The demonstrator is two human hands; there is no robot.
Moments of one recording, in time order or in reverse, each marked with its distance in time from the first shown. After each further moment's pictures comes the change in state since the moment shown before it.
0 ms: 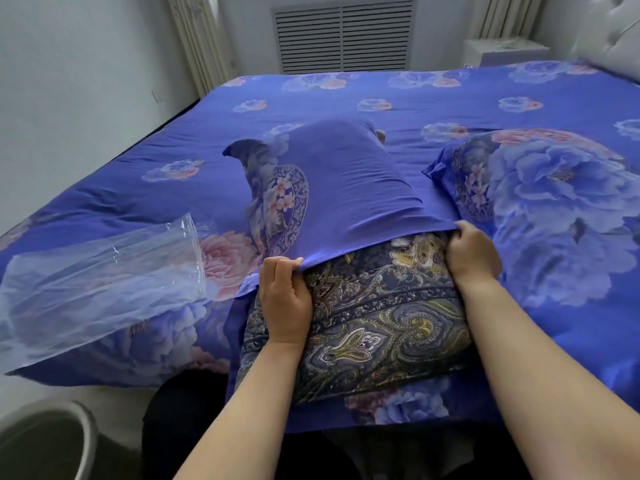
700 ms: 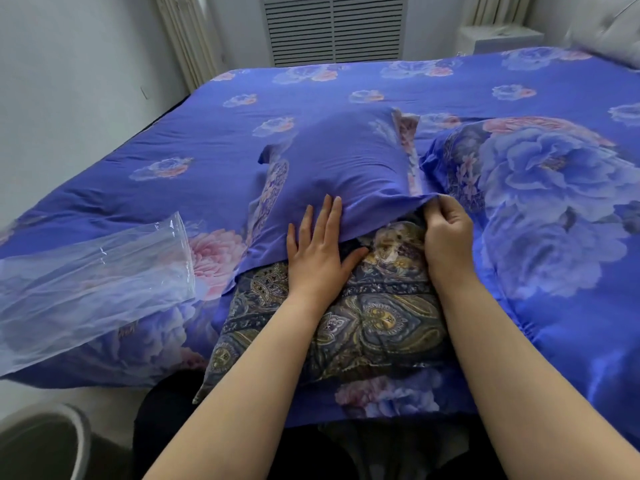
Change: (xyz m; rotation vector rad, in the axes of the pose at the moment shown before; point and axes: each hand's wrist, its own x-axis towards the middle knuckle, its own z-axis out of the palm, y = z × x) left_hand 0.032 0.043 0.045 0.399 -0.545 0.130; right_hand -0.035 -0.042 -0.014 0.984 0.062 -0.108
